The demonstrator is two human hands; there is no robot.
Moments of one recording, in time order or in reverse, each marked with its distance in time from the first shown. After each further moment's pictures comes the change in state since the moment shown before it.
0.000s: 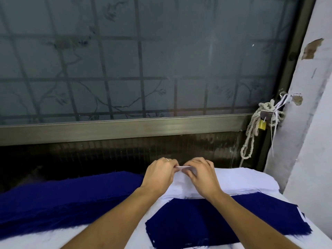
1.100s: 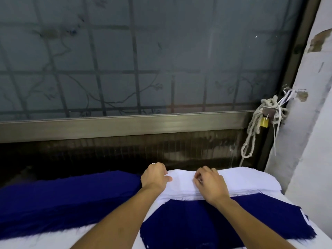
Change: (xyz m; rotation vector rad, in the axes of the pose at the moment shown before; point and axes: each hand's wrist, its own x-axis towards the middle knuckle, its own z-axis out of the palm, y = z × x) left_hand 0.016 -0.012 0.047 -0.140 -0.233 -0.522; right_hand -0.012 0.040 0.011 -0.179 -0.143 0.173
